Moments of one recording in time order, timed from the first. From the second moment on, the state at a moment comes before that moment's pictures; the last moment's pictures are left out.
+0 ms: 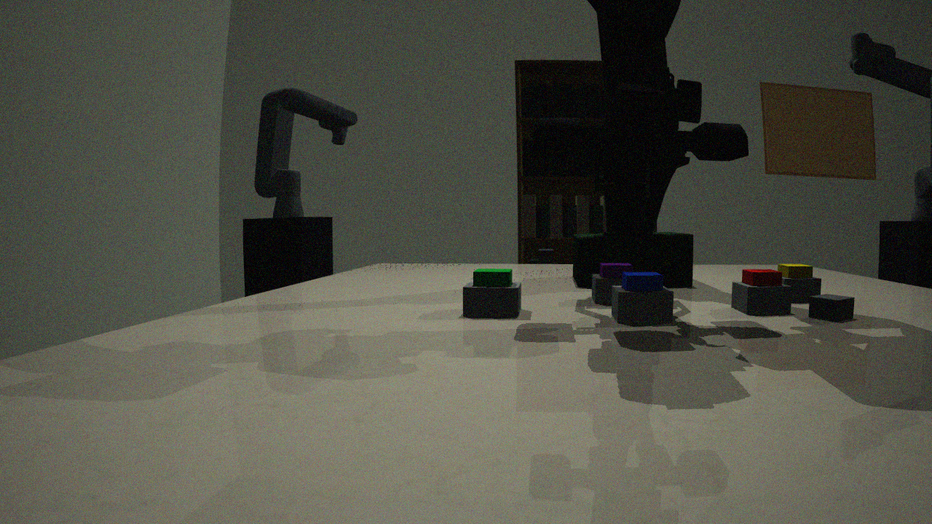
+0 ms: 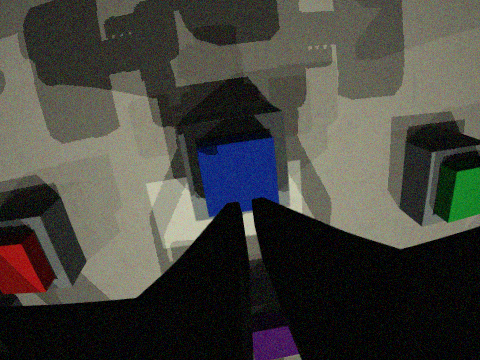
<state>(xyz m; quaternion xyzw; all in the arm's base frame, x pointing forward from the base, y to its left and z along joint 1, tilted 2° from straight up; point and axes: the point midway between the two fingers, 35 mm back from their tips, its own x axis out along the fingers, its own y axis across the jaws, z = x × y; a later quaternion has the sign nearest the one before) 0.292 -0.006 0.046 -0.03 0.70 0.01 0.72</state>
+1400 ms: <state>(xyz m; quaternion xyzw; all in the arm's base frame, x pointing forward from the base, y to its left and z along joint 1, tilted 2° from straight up) 0.182 -0.024 0.030 -0.03 0.70 0.01 0.72</state>
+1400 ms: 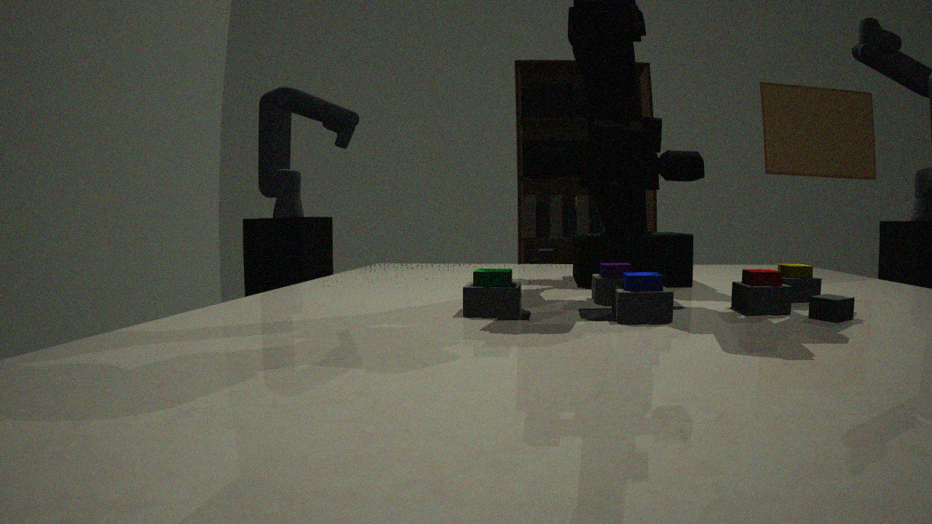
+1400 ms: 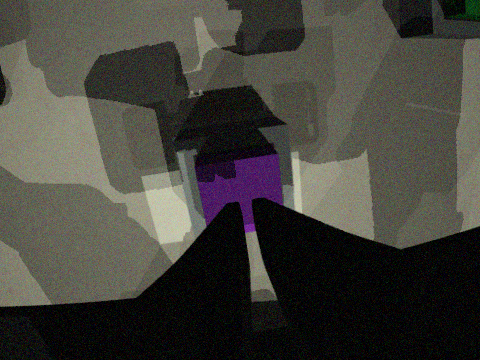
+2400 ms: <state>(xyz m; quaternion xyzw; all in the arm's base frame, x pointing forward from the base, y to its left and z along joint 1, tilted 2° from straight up) 0.182 -0.025 0.006 -0.03 0.70 0.01 0.72</state>
